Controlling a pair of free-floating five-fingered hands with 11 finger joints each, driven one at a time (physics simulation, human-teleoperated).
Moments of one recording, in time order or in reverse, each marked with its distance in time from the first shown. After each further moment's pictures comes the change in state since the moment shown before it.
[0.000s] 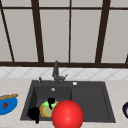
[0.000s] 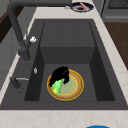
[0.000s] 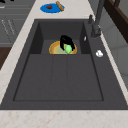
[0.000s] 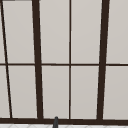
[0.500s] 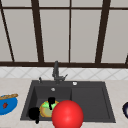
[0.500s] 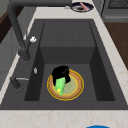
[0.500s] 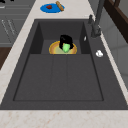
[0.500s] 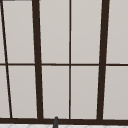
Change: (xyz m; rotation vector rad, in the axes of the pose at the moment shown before) left hand 0.000 0.000 0.000 0.000 0.000 0.000; right hand -0.002 0.000 0.005 -0.122 0.010 -0.027
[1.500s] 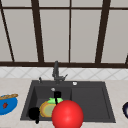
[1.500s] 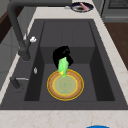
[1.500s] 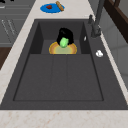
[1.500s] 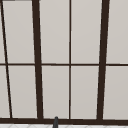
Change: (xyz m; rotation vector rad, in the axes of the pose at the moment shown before) left hand 0.000 0.000 0.000 0.000 0.000 0.000; right hand -0.060 -0.098 0.038 0.083 0.003 -0.010
